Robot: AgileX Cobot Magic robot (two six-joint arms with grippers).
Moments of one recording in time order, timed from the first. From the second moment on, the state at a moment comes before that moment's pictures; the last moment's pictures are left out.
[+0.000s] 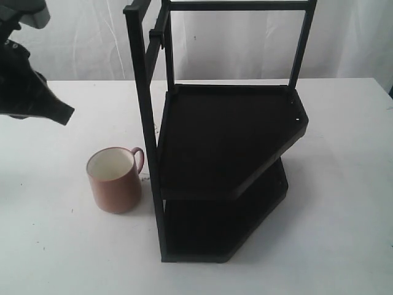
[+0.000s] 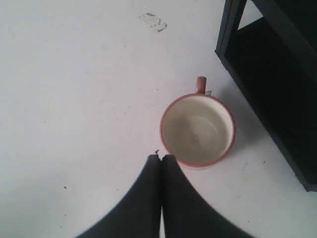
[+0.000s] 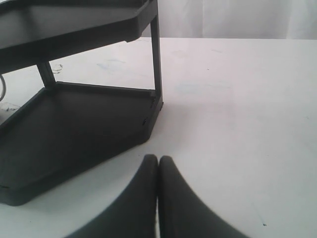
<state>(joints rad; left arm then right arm) -0.33 1.21 -1.09 0.06 0.81 0.08 0.31 0.00 0.00 -0.13 0.34 0.24</state>
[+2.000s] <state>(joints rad) -0.25 0.19 -0.19 -0.06 0.24 -0.01 0.31 0.00 0.00 -0.13 0.34 0.24</state>
